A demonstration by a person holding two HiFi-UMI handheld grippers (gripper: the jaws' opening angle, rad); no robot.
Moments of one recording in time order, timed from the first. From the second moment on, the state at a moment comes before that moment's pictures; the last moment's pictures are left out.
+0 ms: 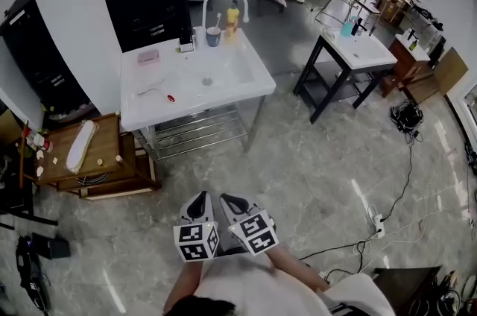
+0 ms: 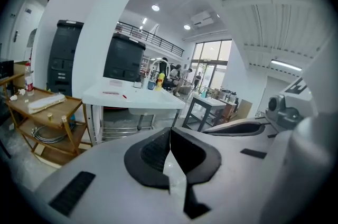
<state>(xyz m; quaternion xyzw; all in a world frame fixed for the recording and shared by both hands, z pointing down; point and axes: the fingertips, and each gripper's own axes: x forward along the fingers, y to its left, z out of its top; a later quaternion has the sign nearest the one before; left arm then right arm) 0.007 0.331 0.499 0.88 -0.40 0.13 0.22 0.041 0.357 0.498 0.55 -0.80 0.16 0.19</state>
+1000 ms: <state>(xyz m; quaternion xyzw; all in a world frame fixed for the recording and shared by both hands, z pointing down) -0.012 0.132 0.516 0.88 -0.38 0.15 0.23 0.019 0.167 0.520 0.54 -0.79 0.19 0.22</state>
